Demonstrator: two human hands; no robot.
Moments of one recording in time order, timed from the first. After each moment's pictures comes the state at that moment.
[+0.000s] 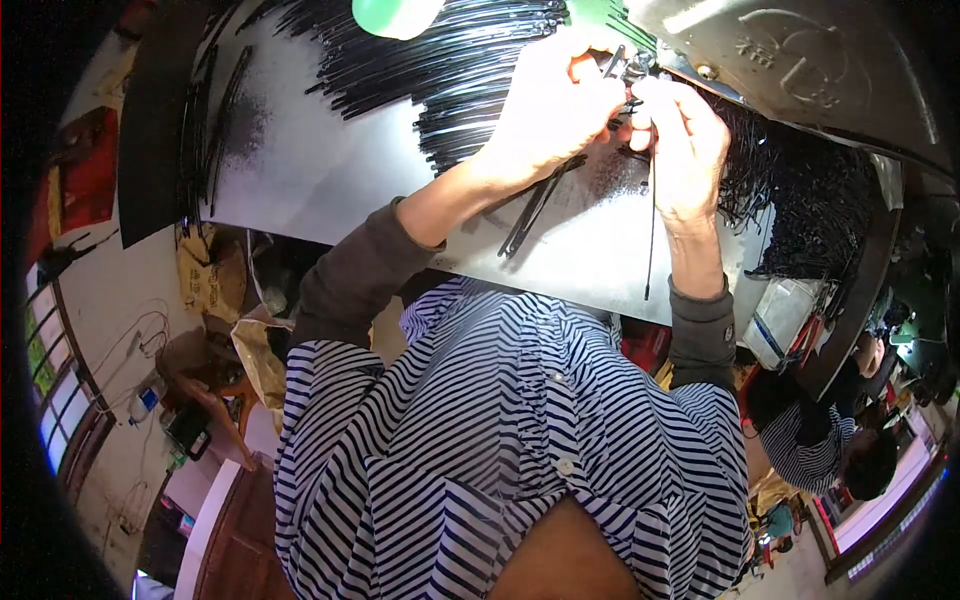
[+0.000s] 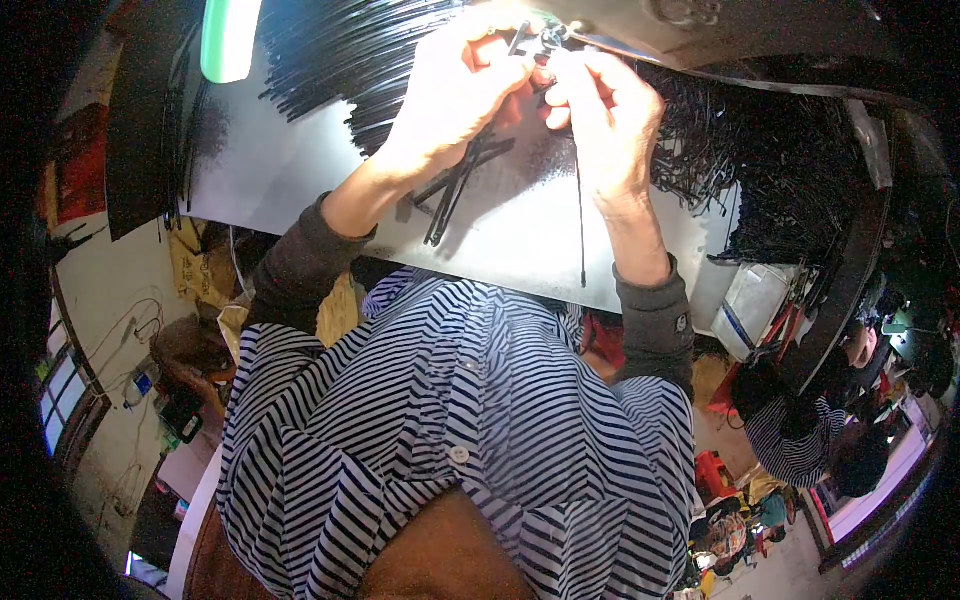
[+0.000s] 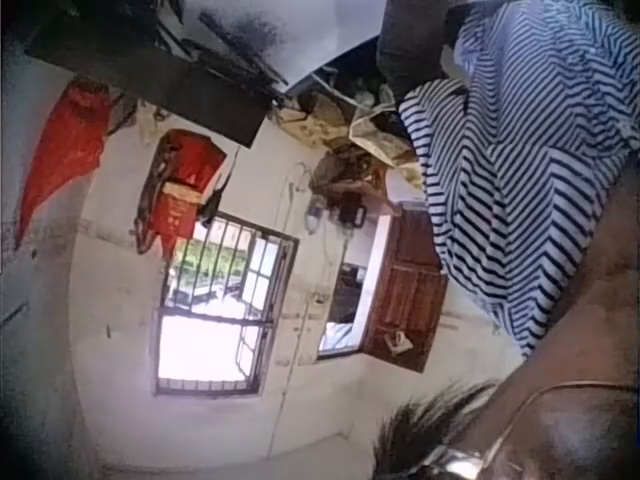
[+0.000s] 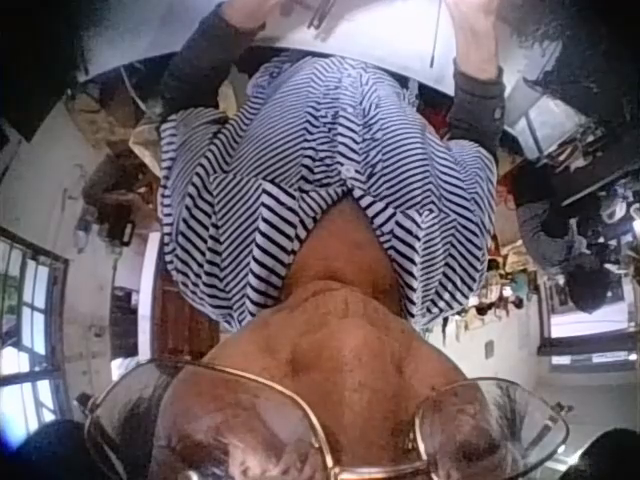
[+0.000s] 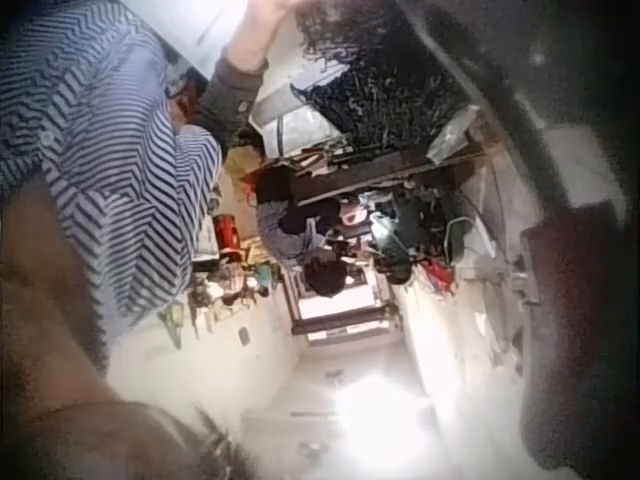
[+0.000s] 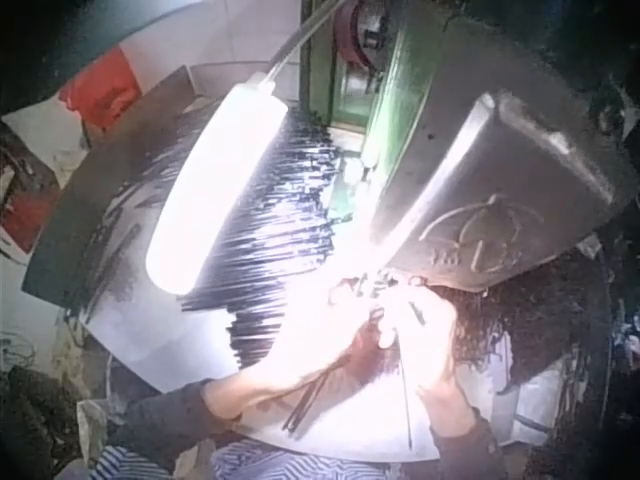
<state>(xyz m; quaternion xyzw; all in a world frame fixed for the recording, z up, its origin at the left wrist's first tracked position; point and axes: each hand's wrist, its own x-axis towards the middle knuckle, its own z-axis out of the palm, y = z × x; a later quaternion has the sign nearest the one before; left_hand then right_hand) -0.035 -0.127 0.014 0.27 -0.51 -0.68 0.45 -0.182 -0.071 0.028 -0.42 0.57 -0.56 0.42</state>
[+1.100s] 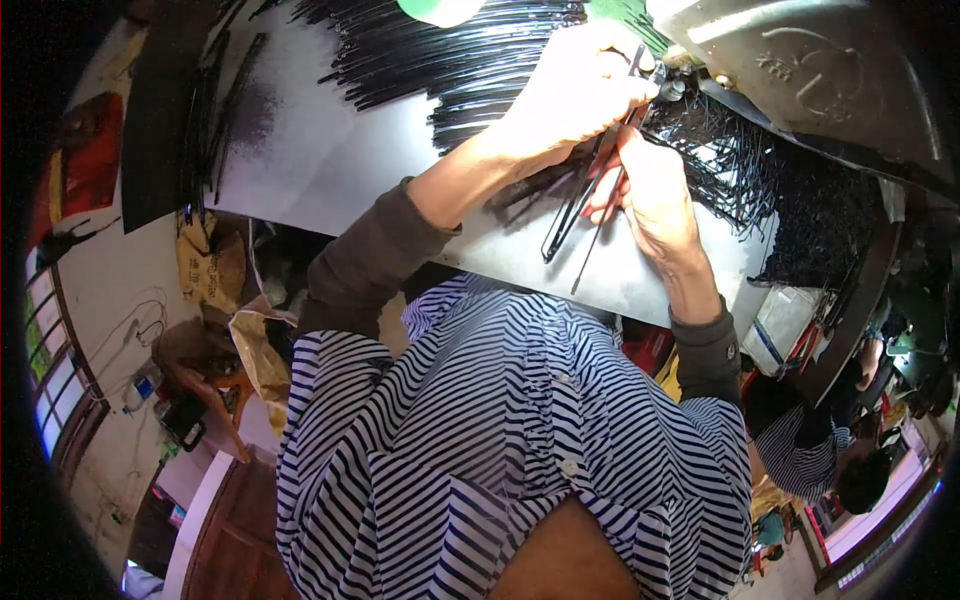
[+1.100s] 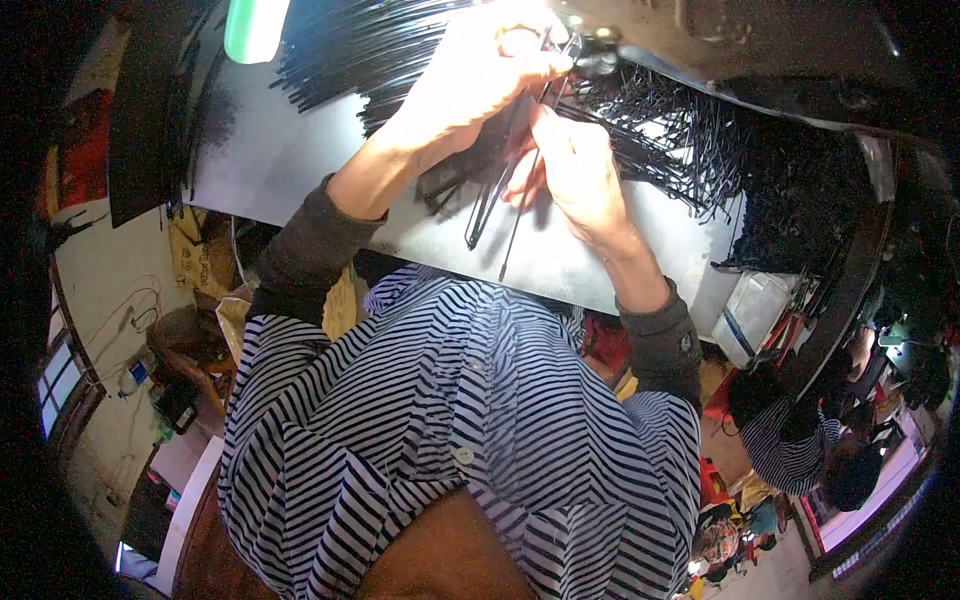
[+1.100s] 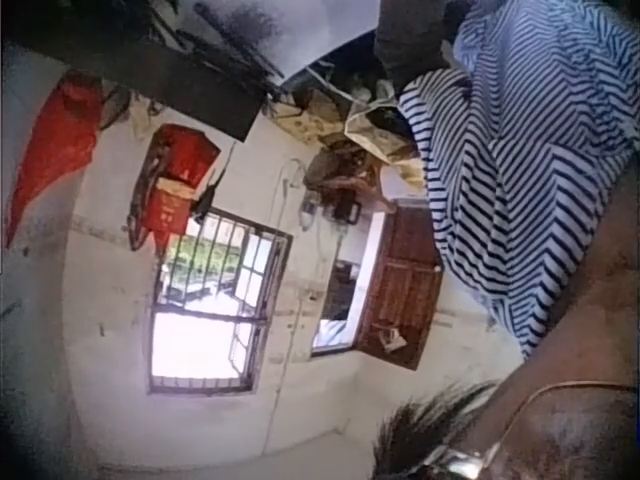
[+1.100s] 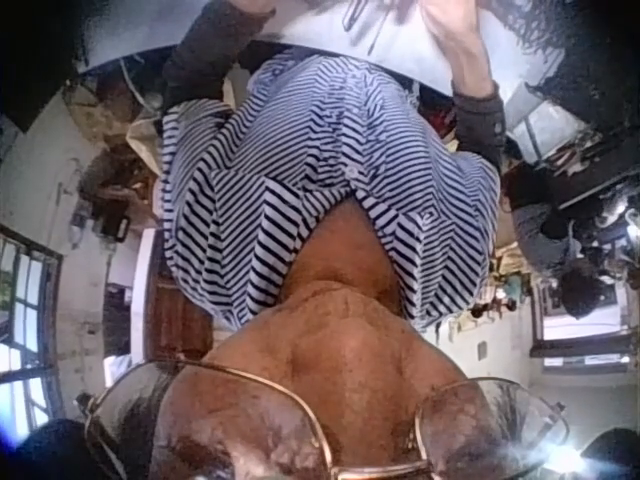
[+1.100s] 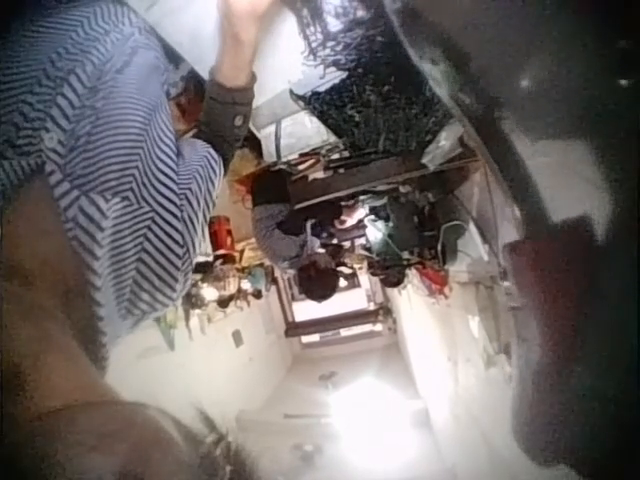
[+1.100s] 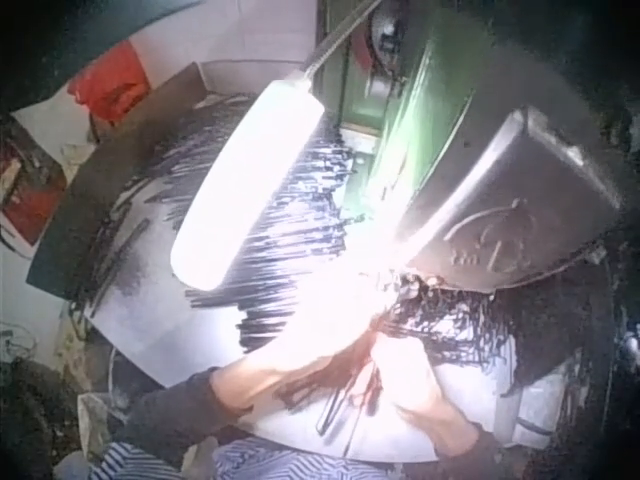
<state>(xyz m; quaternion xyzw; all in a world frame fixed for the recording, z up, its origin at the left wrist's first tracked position) -0.045 -0.142 -0.004 0.16 -0.46 -0.73 0.48 -0.162 -0.044 0.031 -0.34 0.51 -0.43 0.66</state>
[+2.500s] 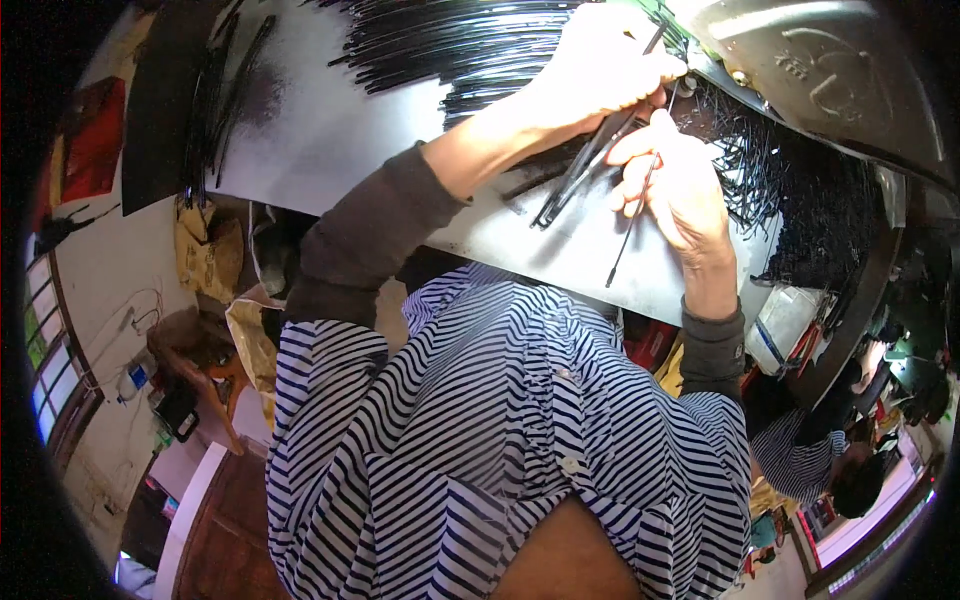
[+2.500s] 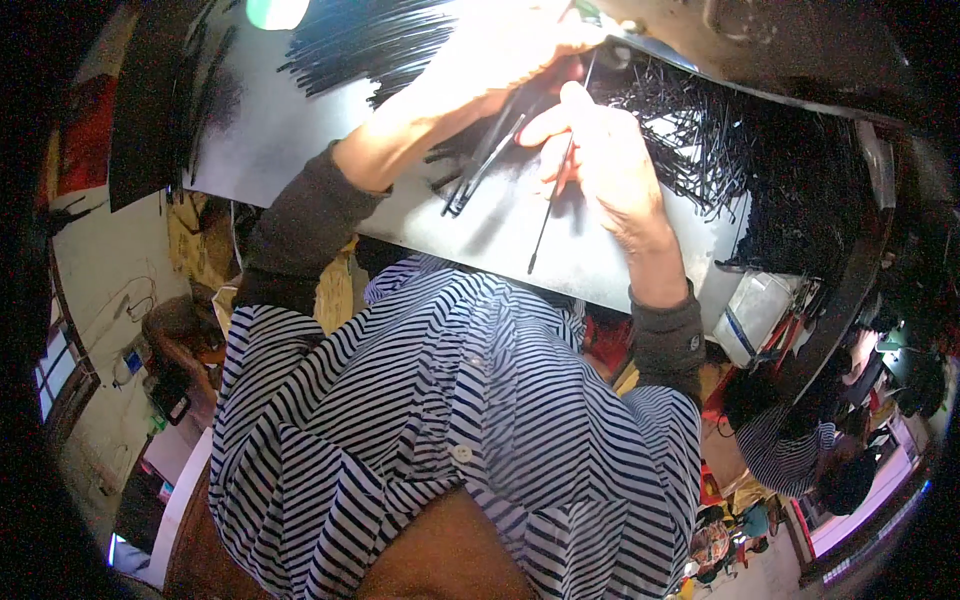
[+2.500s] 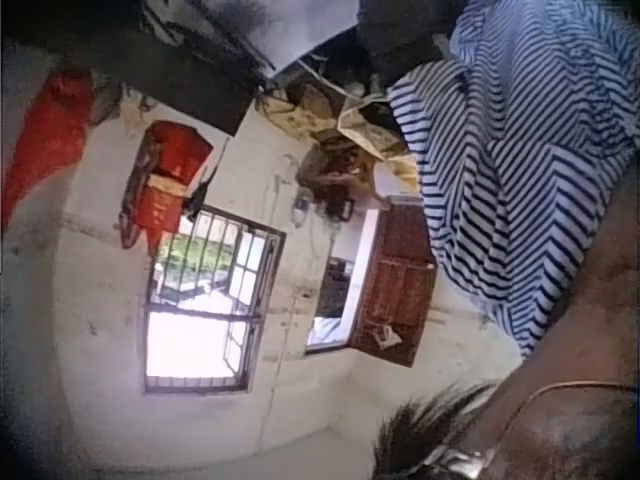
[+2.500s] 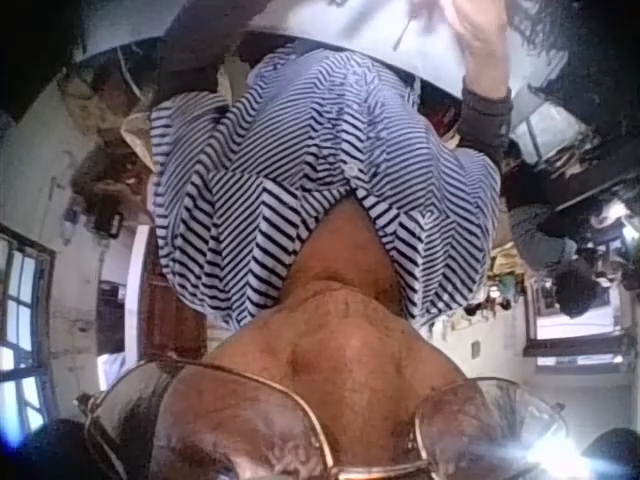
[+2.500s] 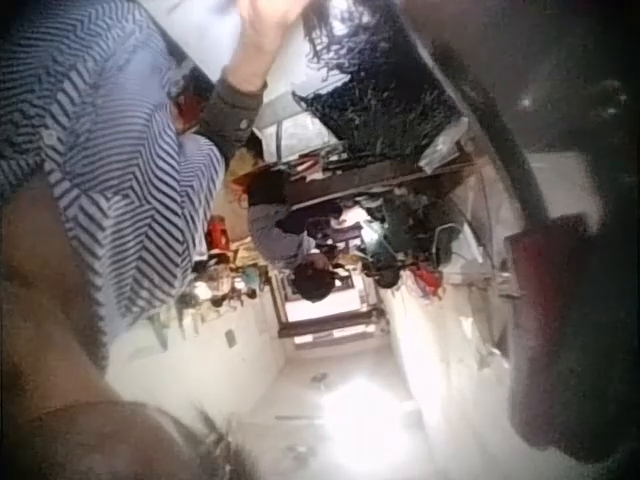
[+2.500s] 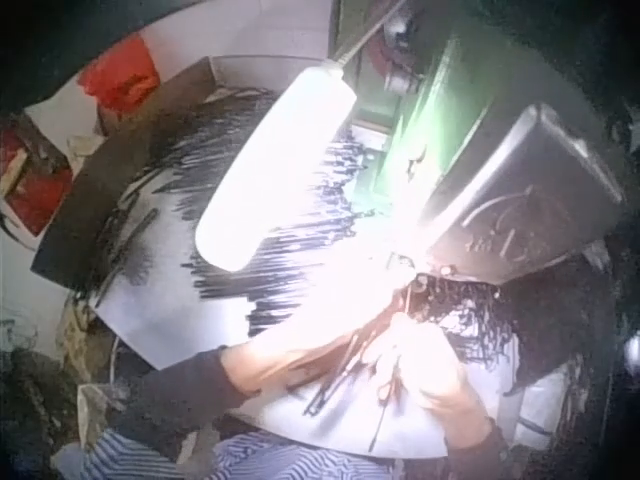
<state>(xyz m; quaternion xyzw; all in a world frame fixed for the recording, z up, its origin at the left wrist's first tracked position) -0.042 -0.149 0.030 0.26 -0.61 -0.59 0.45 -0.182 -0.047 0.033 -0.35 0.47 -0.45 0.68</state>
